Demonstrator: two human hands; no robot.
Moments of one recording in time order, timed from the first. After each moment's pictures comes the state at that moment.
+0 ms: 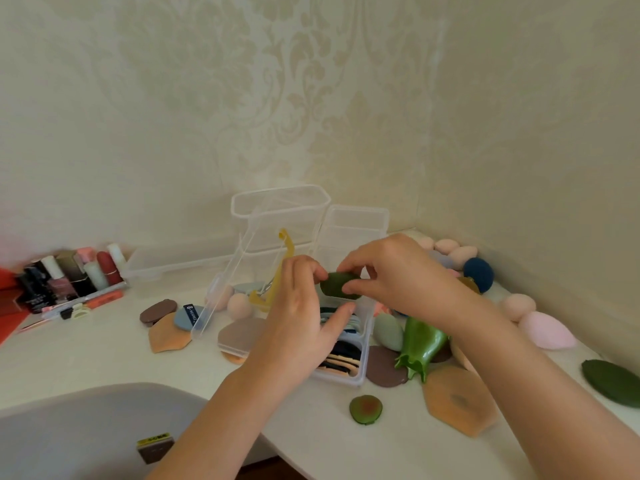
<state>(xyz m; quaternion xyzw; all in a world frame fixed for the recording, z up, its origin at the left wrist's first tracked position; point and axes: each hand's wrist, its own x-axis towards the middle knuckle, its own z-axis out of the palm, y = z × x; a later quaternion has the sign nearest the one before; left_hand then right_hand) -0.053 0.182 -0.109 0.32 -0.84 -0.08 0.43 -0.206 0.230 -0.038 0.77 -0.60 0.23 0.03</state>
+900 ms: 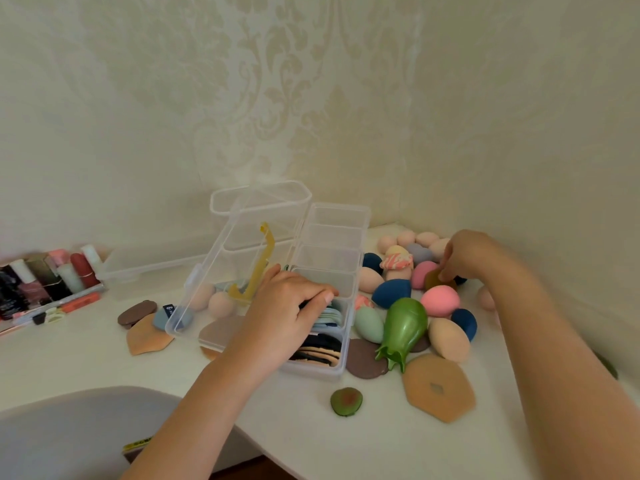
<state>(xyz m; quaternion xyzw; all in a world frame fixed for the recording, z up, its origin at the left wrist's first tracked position) -0.057 0.170 -0.104 0.29 -0.89 -0.11 0.34 -0.320 0.217 -0.050 0.43 -0.90 -0.01 -0.09</state>
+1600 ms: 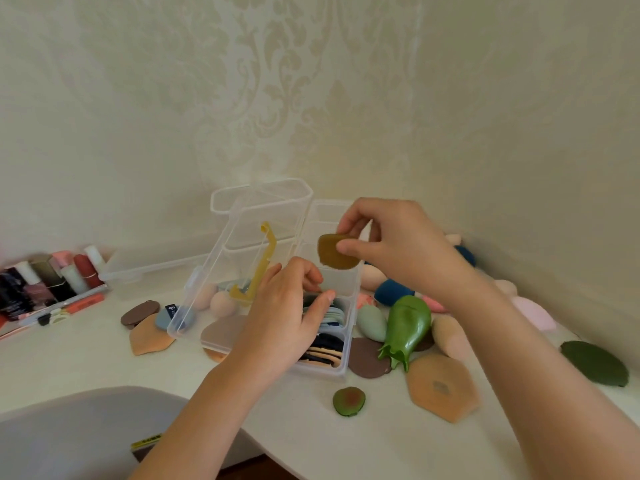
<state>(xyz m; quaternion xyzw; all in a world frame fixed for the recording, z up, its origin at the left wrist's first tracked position) -0.057 0.180 -0.105 0.33 -0.85 -0.11 0.38 -0.222 0.234 -0.027 0.68 -0.62 0.39 -0.03</state>
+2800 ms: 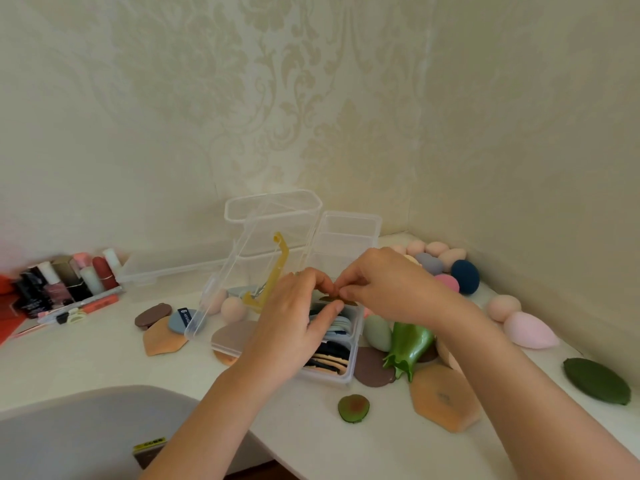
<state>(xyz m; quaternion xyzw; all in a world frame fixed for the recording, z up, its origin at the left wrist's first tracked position) -0.054 0.181 -0.106 0.31 -0.86 -0.11 0.38 -0.208 0.231 -0.040 0.71 -0.66 0.20 -0.12</state>
